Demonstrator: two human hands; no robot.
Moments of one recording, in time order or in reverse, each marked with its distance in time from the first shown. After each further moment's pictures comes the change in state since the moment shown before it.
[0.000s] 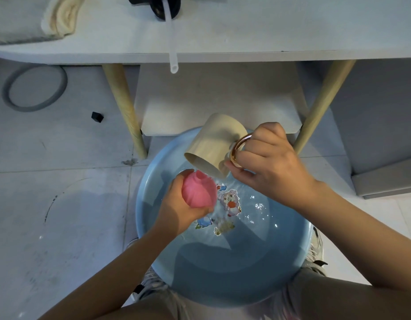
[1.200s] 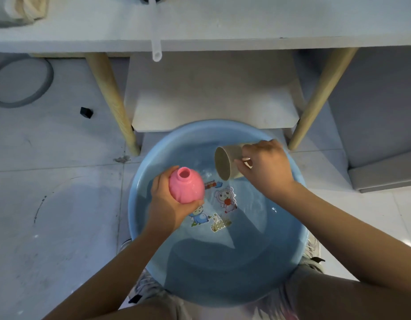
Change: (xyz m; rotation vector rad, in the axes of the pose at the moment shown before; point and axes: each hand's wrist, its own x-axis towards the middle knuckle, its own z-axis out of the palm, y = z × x) left_hand 0.008 -0.023 0.005 -0.004 0.195 0.098; right_hand -0.060 0.022 0.045 -0.226 -0.373 0.539
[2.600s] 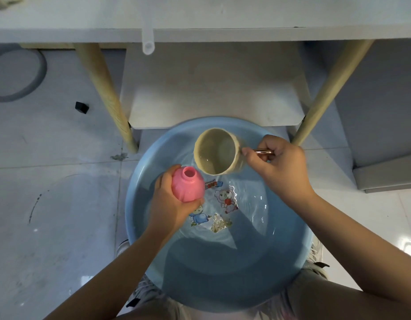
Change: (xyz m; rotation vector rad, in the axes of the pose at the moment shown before) left_hand 0.009 -0.004 0.007 0.033 -0.012 -0.024; right_hand -0.002 -0.012 -0.032 0.655 0.039 0.442
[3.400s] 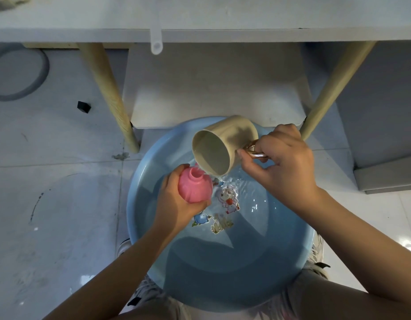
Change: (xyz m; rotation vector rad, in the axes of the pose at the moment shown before) left_hand -0.004 0.012 0.001 -0.016 -0.056 0.025; right_hand 0.006 -0.016 -0.003 -0.270 0.200 -0.629
